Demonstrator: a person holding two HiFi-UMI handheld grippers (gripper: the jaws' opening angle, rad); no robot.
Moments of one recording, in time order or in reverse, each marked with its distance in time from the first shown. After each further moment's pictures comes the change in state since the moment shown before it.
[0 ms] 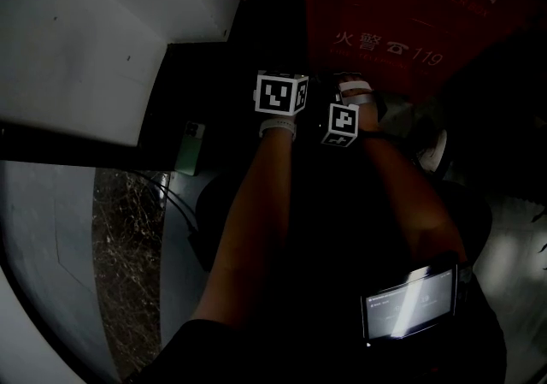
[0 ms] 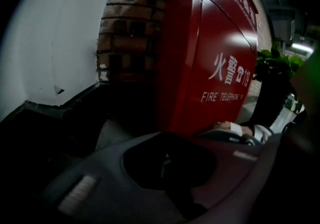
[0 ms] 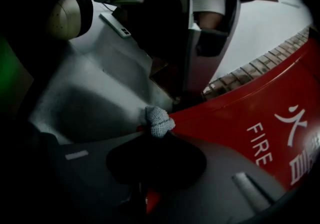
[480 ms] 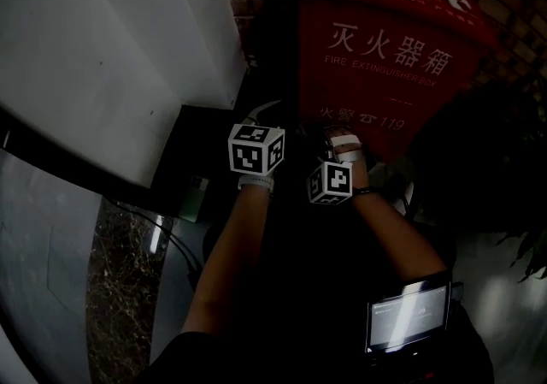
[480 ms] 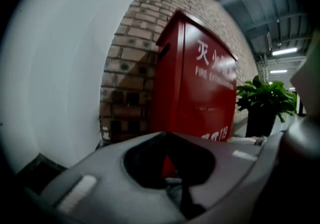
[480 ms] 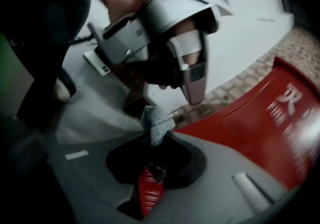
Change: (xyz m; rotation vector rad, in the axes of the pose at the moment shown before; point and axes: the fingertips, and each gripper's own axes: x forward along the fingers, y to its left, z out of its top) left arm -0.122 -0.026 0.137 0.065 -0.374 -0.033; right arm -0.120 -0.113 0.071 0.055 -0.164 -0.144
